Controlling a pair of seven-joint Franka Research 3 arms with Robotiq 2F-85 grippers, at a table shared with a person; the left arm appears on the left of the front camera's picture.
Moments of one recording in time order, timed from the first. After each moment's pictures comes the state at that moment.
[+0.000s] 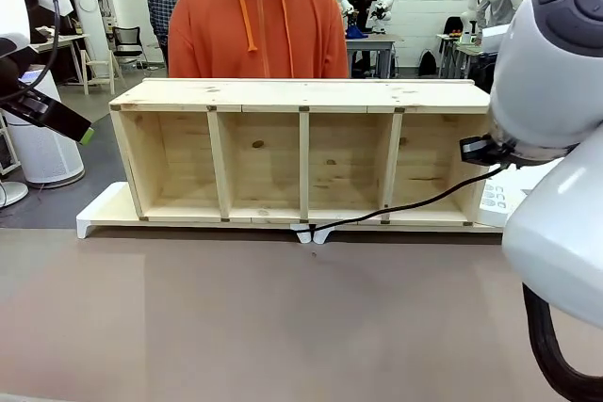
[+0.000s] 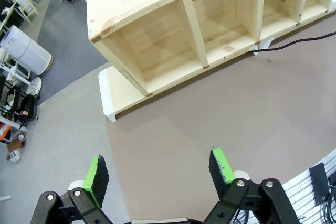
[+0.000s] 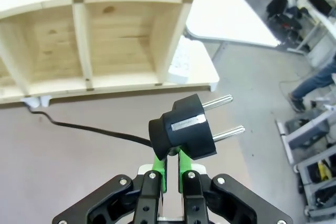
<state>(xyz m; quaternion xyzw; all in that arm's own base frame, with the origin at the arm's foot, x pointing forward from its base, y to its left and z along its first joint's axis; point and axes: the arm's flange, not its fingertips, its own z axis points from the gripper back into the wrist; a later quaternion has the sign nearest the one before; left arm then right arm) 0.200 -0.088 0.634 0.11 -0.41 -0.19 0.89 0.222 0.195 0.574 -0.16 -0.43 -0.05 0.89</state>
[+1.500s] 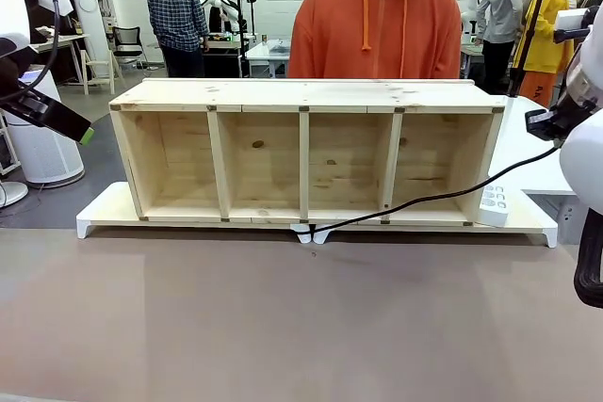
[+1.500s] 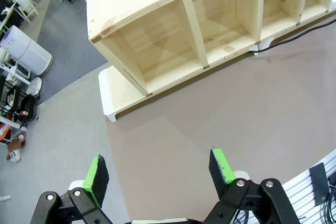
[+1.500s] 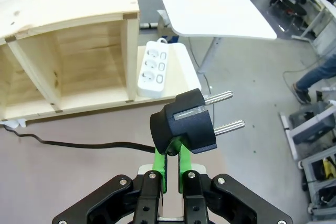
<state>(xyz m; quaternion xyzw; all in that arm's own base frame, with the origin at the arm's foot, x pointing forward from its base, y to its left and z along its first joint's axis) 0.200 -0.088 0.634 0.11 -0.41 -0.19 0.89 0.292 0.094 0.591 -0.13 -0.40 -0.07 0.90</state>
